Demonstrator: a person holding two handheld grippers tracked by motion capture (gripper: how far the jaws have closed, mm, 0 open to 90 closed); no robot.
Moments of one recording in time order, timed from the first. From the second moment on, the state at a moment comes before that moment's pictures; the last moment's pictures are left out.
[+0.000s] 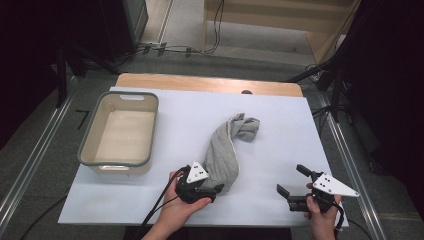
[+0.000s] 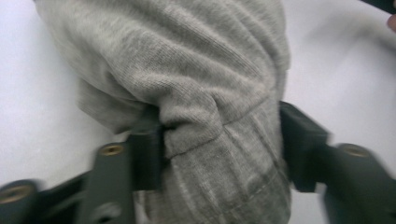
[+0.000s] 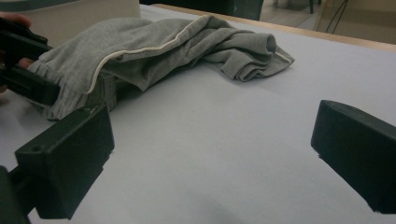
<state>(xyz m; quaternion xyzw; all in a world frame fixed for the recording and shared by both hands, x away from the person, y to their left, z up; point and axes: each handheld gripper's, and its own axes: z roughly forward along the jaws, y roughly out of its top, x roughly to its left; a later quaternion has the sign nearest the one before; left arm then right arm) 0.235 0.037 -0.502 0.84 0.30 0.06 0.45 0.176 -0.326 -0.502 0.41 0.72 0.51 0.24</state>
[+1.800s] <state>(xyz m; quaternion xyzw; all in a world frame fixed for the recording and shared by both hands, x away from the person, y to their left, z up) 0.259 0.080 -0.473 0.81 0.32 0.04 0.49 0.305 -0.203 -0.508 0.41 0.79 0.44 0.11</state>
